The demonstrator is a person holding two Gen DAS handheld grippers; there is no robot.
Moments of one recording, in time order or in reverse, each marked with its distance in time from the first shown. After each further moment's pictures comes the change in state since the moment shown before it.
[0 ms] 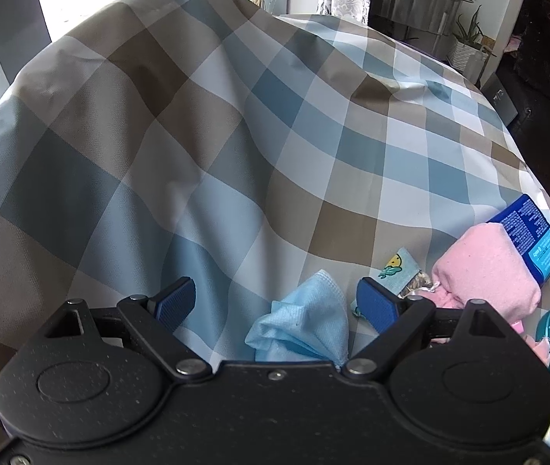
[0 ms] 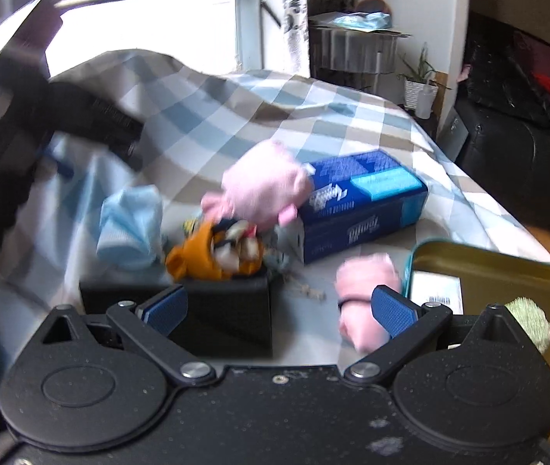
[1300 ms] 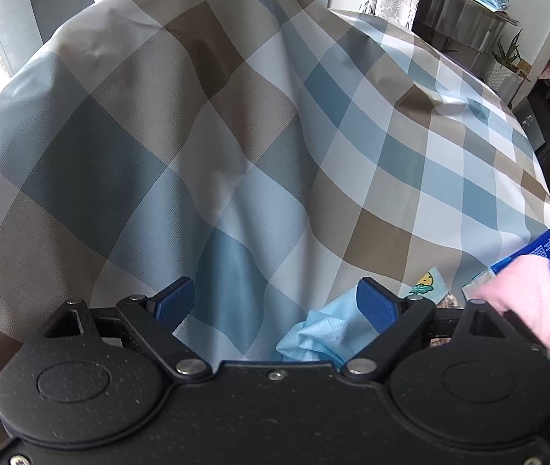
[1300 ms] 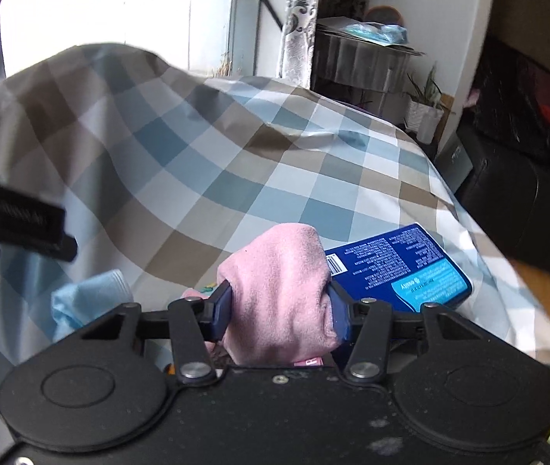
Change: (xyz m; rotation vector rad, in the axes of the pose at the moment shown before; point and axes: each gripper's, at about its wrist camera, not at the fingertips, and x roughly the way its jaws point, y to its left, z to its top) left arm 0.012 0.024 0.005 -0.122 0.039 0.035; right arm 0.084 0.036 0.089 -0.057 0.016 -0.071
